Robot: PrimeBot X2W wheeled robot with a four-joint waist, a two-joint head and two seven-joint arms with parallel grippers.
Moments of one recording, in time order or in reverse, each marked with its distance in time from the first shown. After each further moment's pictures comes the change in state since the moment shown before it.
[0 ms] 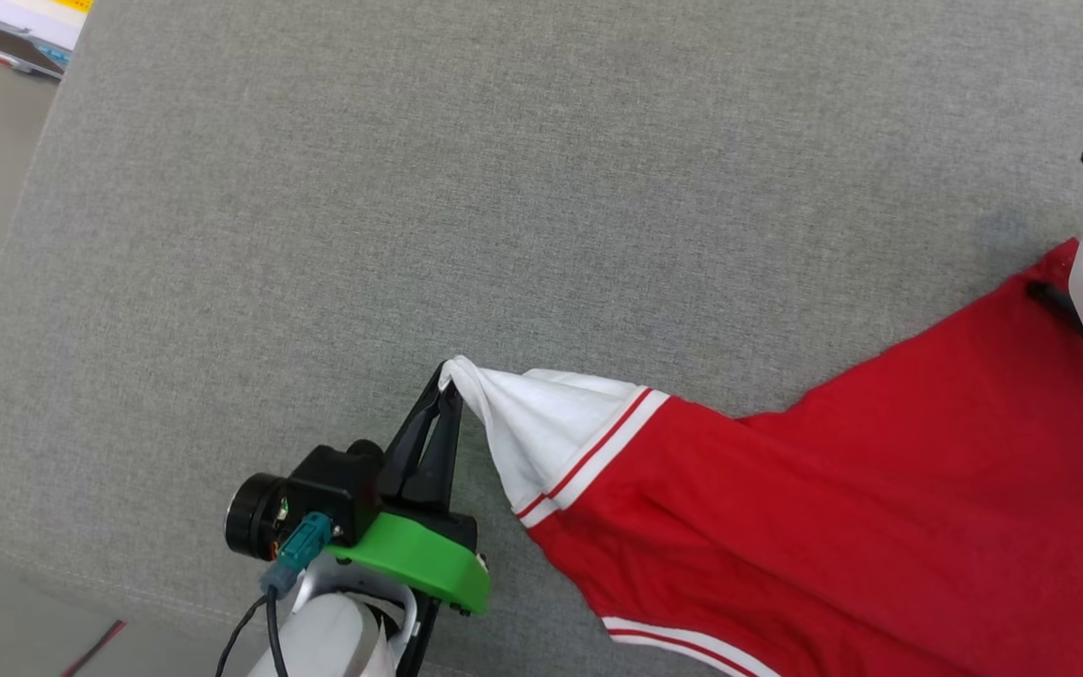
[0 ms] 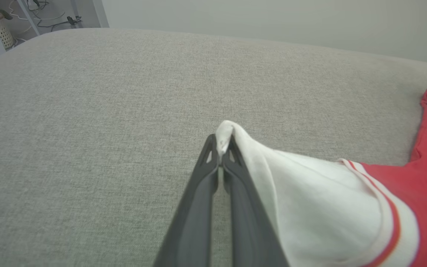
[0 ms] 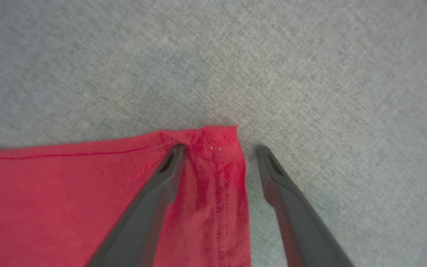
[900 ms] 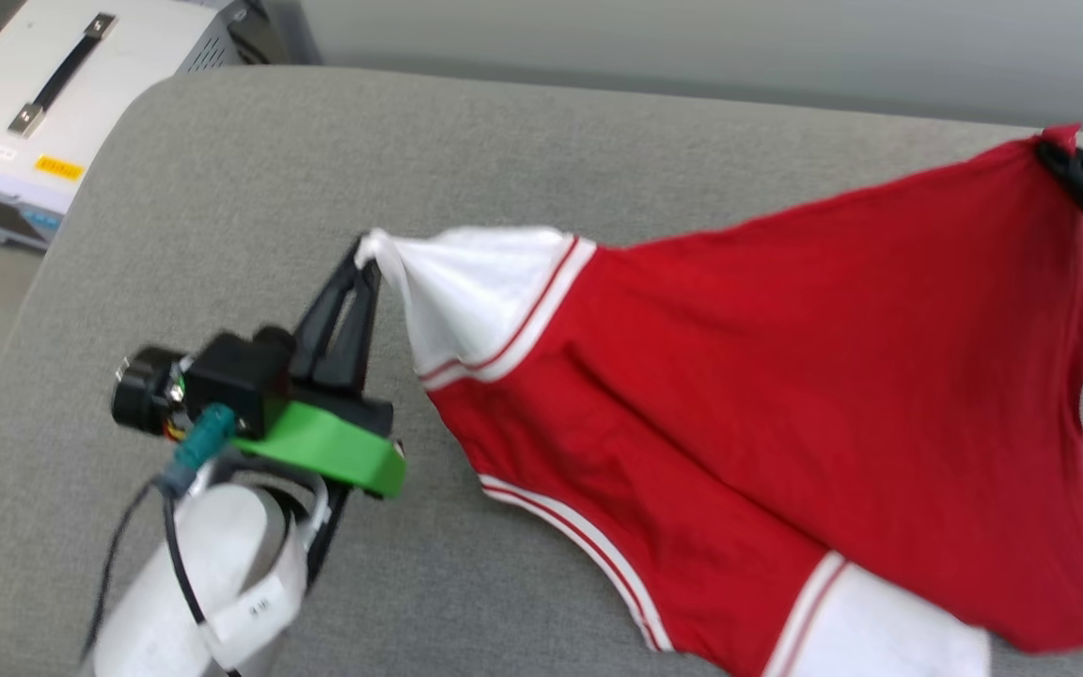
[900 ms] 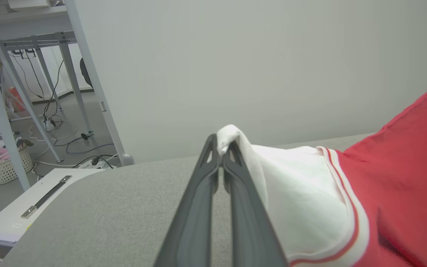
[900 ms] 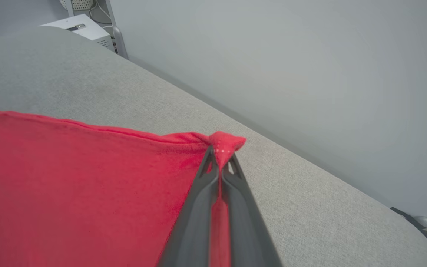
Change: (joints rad) left arm -0.153 0.113 0.076 -0.043 0.036 -0.039 0.047; right arm -0.028 -0.032 0.056 -0.002 0.141 0.000 -0.653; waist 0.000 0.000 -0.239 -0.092
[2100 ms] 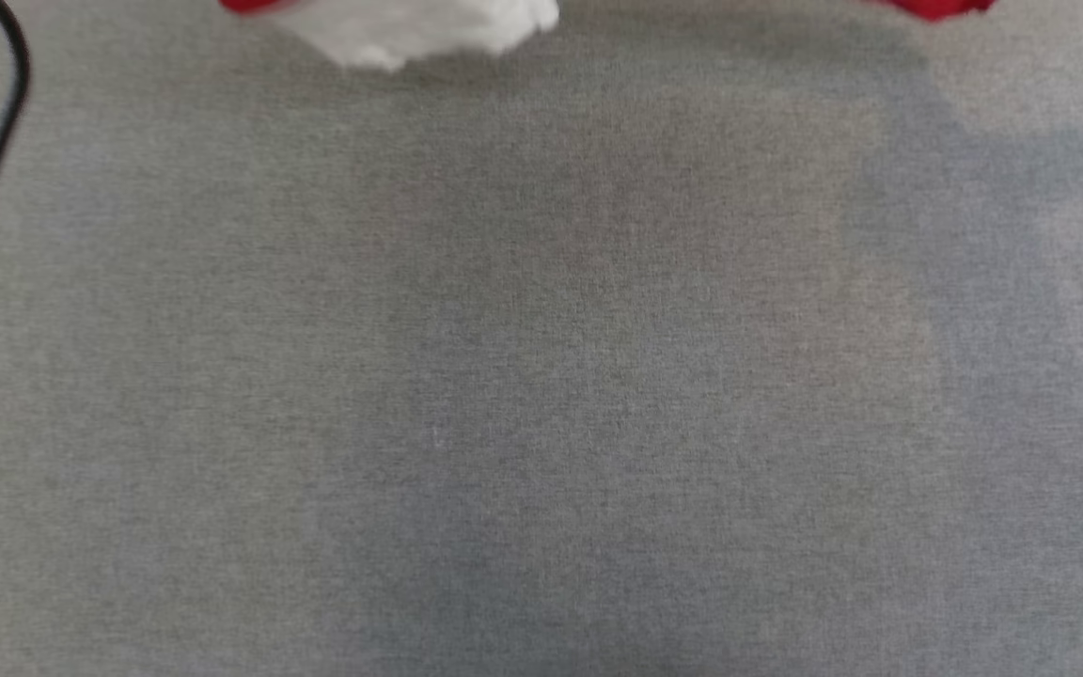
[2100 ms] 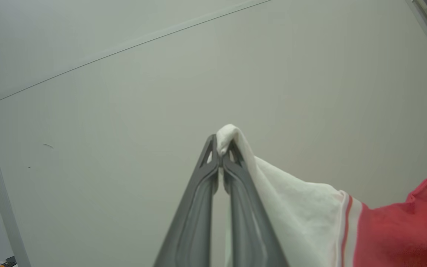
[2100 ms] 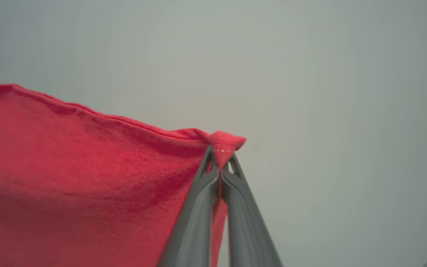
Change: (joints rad) left arm -1.355 0.036 -0.011 0.337 0.070 -0.171 0.180; right arm -0.599 0.228 -0.430 -0.004 -0.345 0.000 0.006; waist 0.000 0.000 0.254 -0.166
